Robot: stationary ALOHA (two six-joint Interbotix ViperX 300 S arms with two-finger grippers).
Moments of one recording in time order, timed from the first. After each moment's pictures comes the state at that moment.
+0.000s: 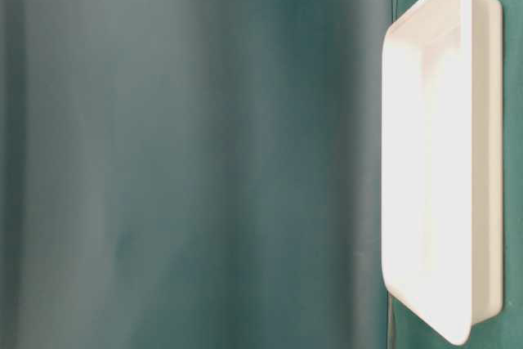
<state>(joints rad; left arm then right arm) 0.00 -0.97 1.17 0.00 -0.29 0.00 0.00 -0.97 1.17 0.00 -0.29 0.00</state>
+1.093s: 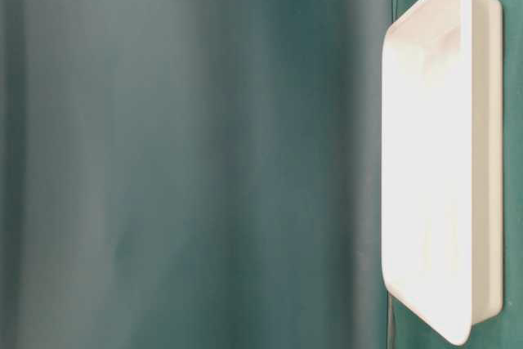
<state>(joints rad) -0.03 -0.86 1.16 0.00 -0.27 -0.03 0.00 -0.93 1.11 0.00 -0.13 0.01</state>
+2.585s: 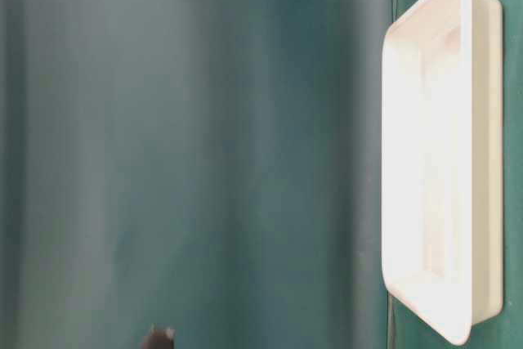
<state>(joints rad) -0.11 -0.57 1.00 0.00 -0.32 -0.03 0.00 -0.91 1.10 0.00 -0.09 0.01</state>
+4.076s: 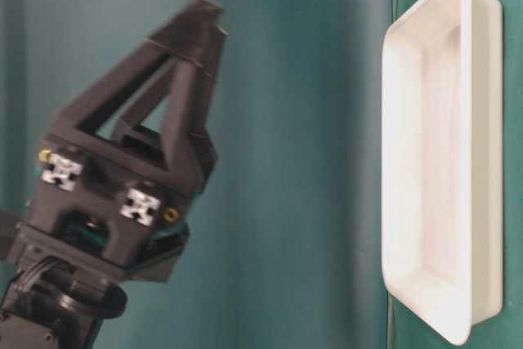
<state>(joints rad) -0.09 -0.01 0.41 0.00 -0.08 0.00 0.00 -0.87 1.10 0.00 -0.10 0.01</state>
